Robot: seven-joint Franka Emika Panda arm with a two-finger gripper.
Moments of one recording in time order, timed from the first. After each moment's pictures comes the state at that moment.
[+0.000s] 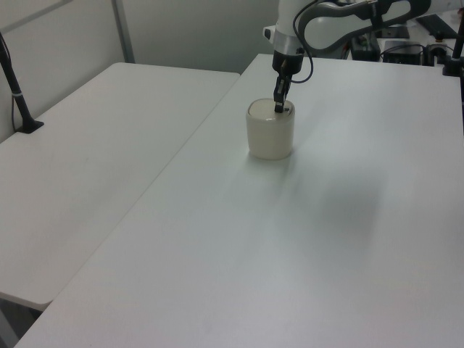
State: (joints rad) arm 0.08 0.42 -0.08 -1.50 0.00 2.10 -0.14
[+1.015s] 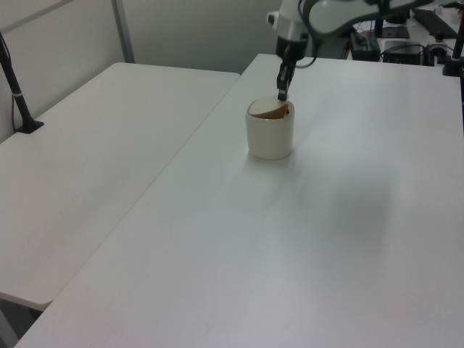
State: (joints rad) arm 0.08 0.35 -0.08 -1.47 0.00 1.99 -0.12
